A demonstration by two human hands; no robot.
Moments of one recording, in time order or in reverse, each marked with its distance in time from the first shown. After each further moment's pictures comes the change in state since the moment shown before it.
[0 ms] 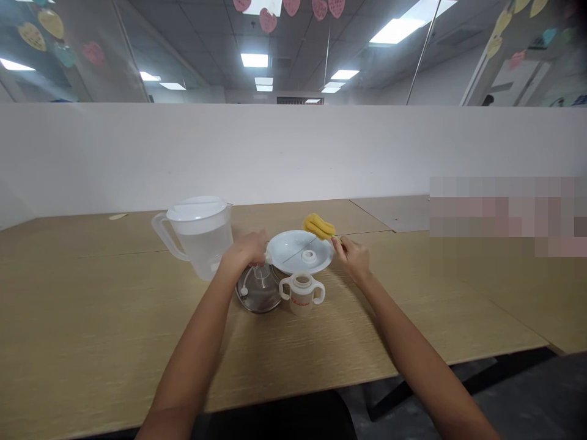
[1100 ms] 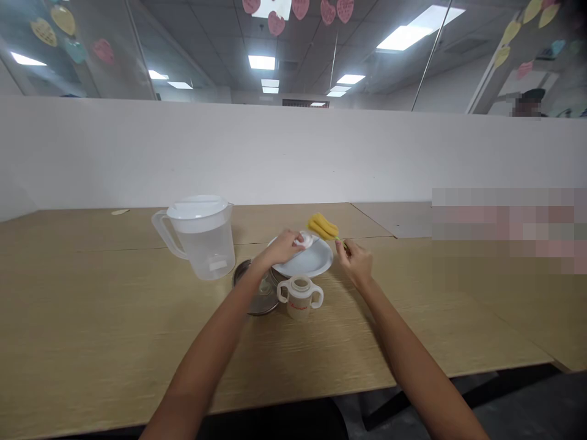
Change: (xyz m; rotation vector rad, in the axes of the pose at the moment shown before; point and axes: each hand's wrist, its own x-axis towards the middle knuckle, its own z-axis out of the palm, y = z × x) left_hand 0.062 0.029 0.044 -0.353 0.251 0.425; right_hand 0.001 0.003 -0.001 0.007 0.025 0.029
